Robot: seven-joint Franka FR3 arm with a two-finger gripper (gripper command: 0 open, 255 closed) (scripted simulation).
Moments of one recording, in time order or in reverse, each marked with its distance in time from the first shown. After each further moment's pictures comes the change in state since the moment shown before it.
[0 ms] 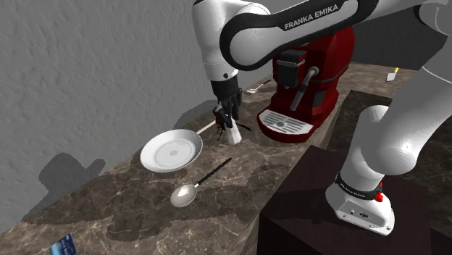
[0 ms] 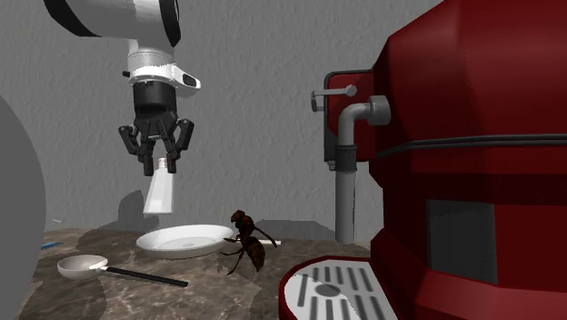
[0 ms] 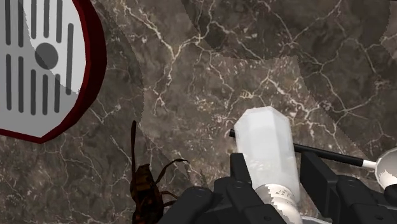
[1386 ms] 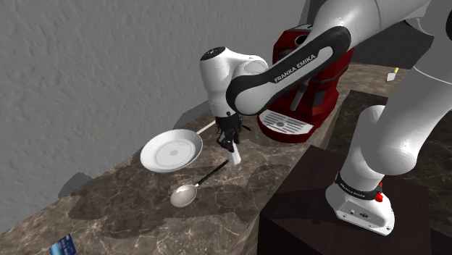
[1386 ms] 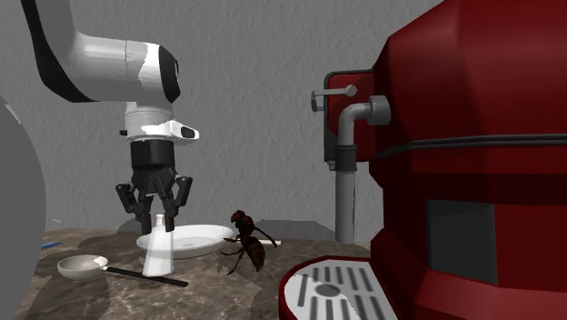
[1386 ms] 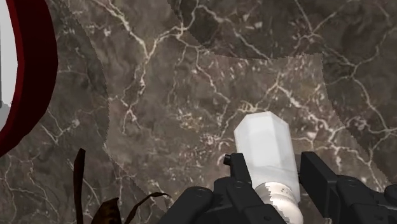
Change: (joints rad) arm 0.001 0.079 0.018 -0.215 -0.018 0.289 0.039
